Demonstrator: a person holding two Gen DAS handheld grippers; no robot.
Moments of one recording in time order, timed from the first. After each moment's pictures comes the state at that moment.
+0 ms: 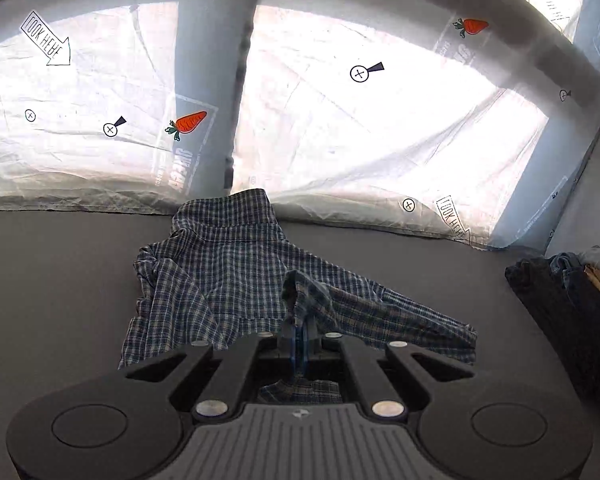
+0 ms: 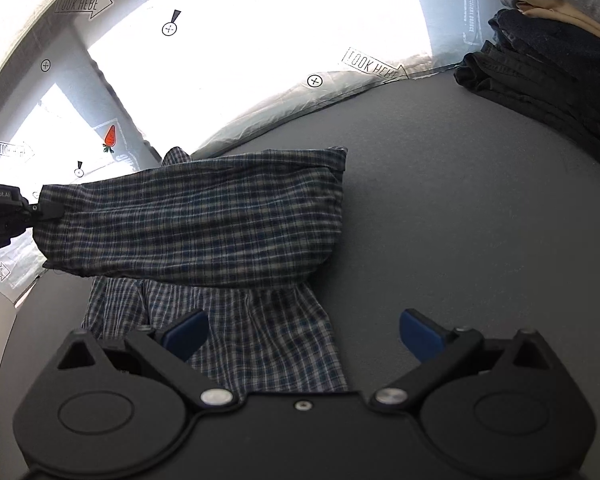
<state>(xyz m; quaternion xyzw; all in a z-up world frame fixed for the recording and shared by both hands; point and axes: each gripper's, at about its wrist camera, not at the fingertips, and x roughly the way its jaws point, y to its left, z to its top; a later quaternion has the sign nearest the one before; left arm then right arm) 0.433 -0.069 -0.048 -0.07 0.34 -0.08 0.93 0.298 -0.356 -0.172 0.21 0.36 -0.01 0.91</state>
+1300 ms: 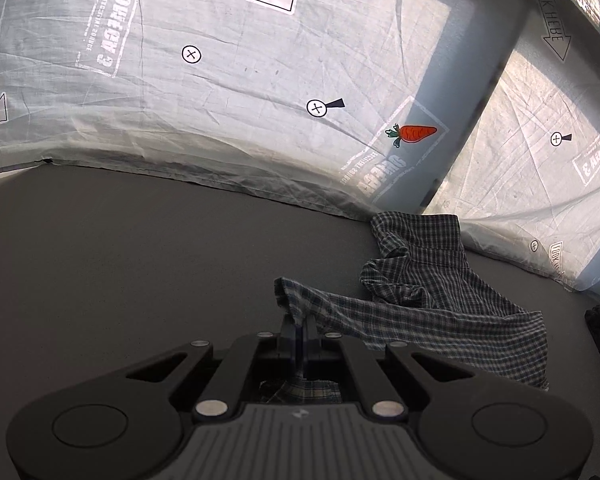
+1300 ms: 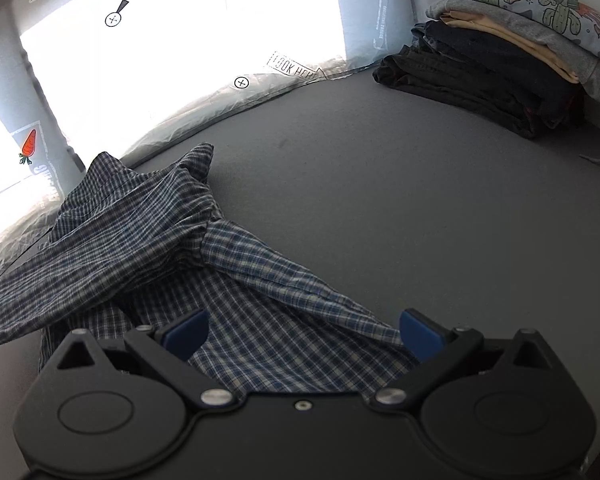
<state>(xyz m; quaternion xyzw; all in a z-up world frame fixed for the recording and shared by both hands) 0.478 0.209 -0.103 -0.13 0.38 -0.02 0.92 0.308 -0.222 -0.168 0.19 0.37 -0.23 0.88</state>
